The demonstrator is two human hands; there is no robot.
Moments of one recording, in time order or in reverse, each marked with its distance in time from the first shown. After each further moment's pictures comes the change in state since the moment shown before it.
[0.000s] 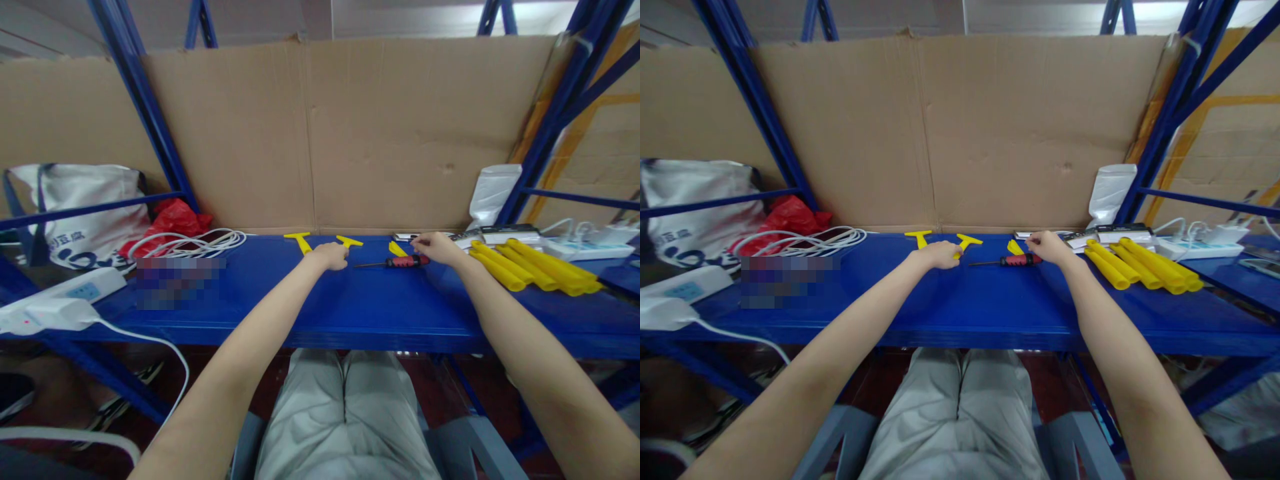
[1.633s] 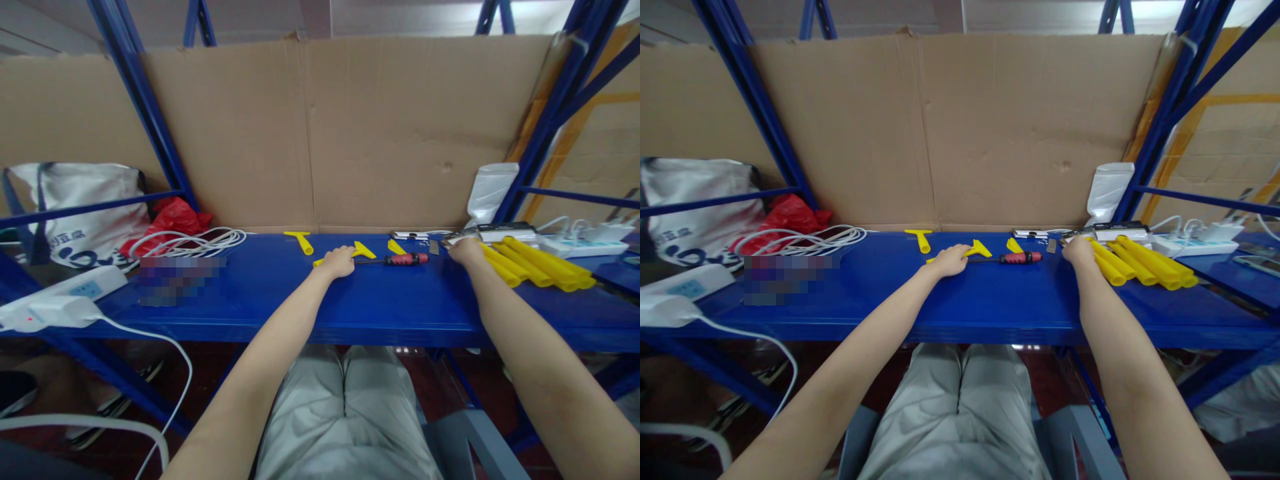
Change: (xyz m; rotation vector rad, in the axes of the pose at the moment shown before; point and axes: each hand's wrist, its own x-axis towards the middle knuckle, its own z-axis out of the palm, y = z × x) left_hand 0.012 0.016 0.038 -0.192 0.164 -0.038; right_hand -0.011 0.052 -0.003 -0.288 0.007 0.732
